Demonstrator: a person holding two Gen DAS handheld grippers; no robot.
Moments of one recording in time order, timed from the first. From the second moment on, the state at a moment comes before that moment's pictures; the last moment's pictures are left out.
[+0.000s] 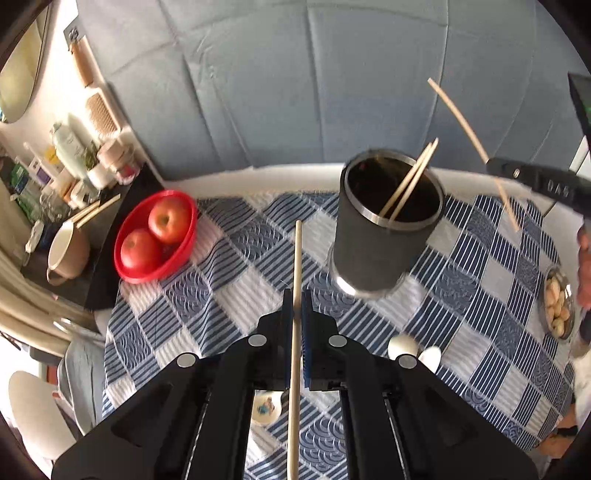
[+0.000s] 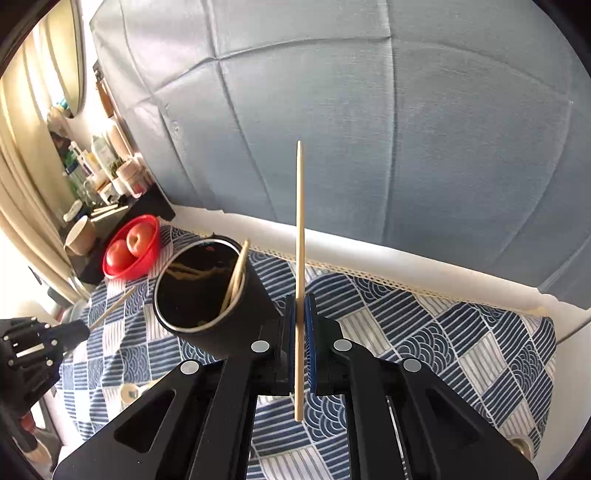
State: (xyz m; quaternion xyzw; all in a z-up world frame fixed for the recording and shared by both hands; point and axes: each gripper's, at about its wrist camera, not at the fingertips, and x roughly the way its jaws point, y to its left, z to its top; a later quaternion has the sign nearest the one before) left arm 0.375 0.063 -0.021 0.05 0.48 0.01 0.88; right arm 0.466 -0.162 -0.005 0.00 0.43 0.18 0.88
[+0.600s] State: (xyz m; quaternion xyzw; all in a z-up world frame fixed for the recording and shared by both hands) left arm 0.434 0.041 0.010 -0.04 0.42 -0.08 0.90; right arm 0.471 -0.132 0.026 0.07 0.34 0.26 0.90
